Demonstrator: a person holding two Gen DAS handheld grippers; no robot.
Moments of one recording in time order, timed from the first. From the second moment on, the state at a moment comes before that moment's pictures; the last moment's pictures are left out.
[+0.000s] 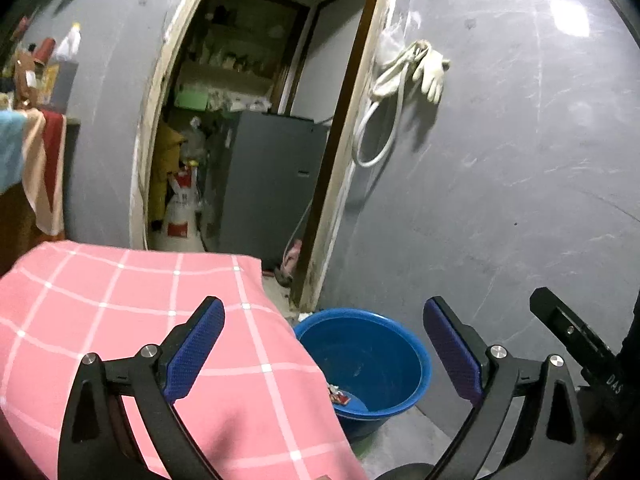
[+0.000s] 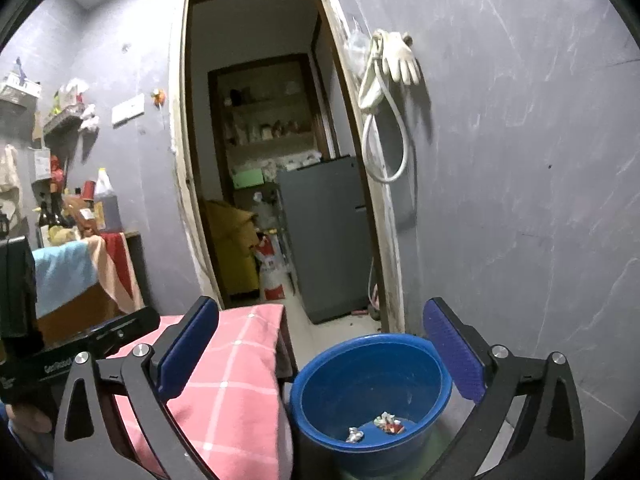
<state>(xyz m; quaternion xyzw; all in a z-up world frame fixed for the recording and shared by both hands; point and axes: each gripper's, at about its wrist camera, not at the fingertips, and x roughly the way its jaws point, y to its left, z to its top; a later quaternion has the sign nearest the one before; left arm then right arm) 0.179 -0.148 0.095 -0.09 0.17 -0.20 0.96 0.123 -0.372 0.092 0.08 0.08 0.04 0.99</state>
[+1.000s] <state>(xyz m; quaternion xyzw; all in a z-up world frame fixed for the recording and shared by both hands) 0.050 -0.088 0.027 -0.04 0.13 -0.12 0.98 0.009 -0.314 0.037 0.03 0.06 0.00 1.00</state>
